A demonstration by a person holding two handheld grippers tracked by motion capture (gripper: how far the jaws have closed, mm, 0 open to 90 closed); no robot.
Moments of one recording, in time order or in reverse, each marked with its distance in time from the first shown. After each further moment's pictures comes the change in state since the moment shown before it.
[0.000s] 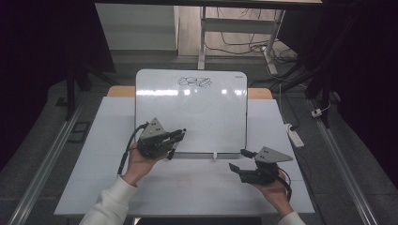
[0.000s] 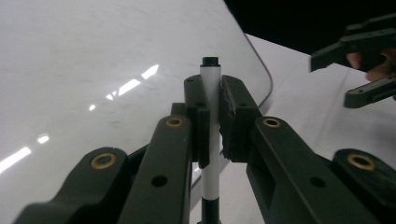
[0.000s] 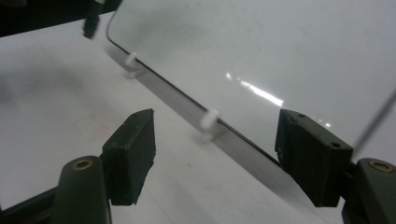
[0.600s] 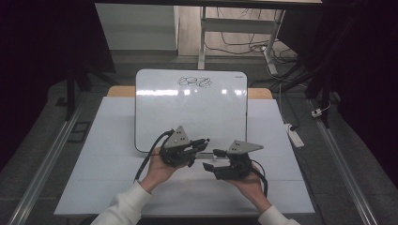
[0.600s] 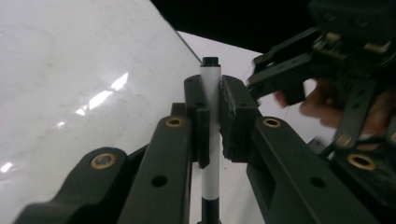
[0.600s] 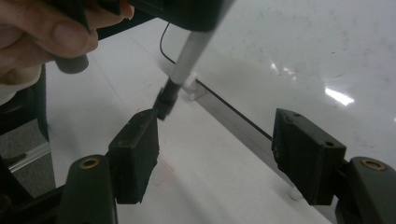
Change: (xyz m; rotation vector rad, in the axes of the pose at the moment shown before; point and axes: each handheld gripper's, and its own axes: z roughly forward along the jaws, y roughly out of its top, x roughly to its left) left arm -0.041 0.013 0.033 -0.009 -0.111 0.078; right arm 0.036 0.034 0.052 0.059 0.162 0.074
